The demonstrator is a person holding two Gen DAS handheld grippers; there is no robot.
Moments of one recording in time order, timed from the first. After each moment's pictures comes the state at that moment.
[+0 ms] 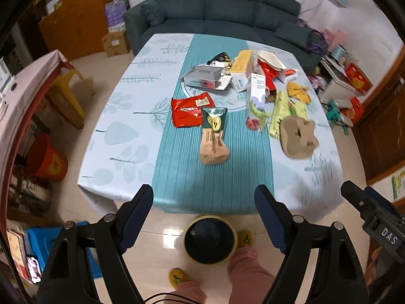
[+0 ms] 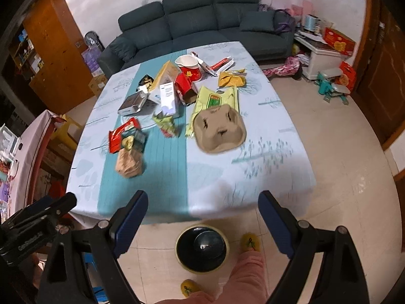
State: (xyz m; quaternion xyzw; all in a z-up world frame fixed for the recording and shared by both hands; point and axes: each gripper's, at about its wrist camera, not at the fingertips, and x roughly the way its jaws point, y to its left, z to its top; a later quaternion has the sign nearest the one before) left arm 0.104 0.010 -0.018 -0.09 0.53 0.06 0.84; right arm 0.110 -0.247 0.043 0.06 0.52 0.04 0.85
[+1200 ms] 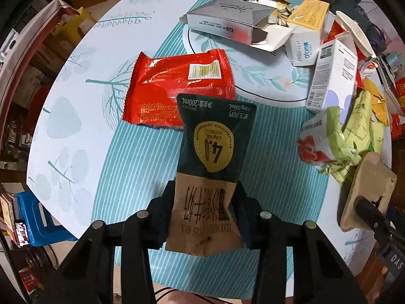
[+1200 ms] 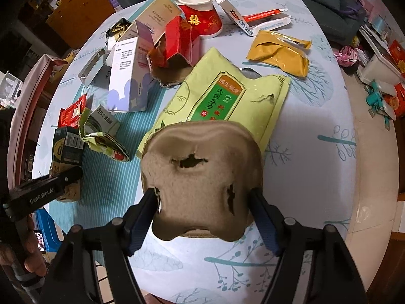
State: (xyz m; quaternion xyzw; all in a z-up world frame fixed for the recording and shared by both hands) left arm 0.258 0.017 -0.179 -0.14 0.63 0.15 0.75; right arm 0.290 -0.249 -0.090 -0.02 0.64 0.16 0.75
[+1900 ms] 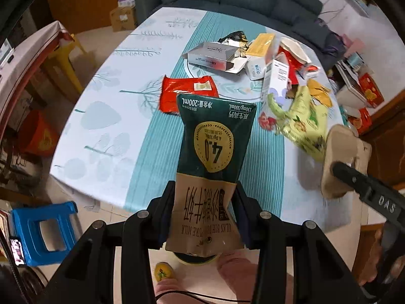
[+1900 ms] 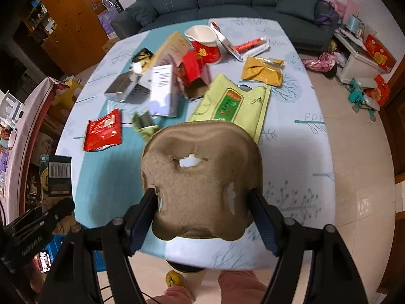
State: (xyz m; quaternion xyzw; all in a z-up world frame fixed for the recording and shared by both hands) left arm 0.137 0.020 -0.075 -0.13 0.56 0.07 0.82; right arm 0.215 -0.236 -0.019 0.01 0.58 0.11 0.81
